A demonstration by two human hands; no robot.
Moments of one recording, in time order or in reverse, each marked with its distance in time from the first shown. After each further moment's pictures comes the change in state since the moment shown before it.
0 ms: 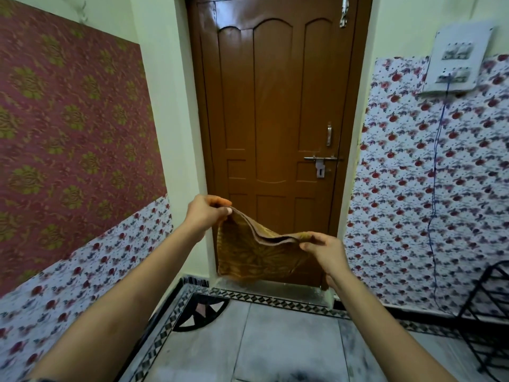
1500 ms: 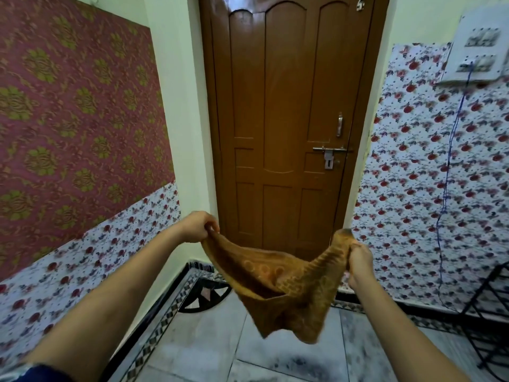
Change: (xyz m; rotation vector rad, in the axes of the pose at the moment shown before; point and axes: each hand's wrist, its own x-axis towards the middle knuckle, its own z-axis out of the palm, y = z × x) left_hand -0.014 -0.040 -0.027 0.799 -0.396 0.061; right_hand 0.017 0.044 -0.038 0.288 0.294 0.215
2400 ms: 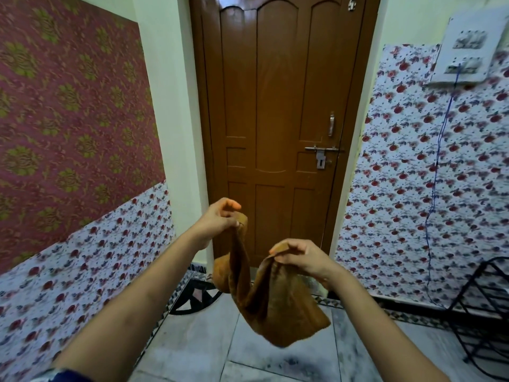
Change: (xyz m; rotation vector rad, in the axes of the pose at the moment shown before) left_hand 0.025 0.042 0.030 -0.913 0.091 0.064; right_hand -0.053 -0.022 0.029 -0.510 -0.985 -0.256
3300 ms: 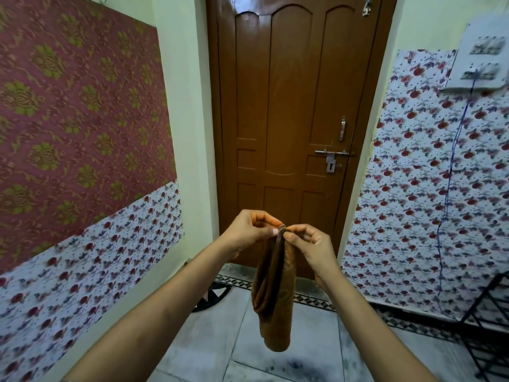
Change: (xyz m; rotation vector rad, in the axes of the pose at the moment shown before) left_hand -0.036 0.017 0.044 0.001 -0.131 0.186; right_hand 0.004 -0.007 0.023 0.207 0.433 -0.241
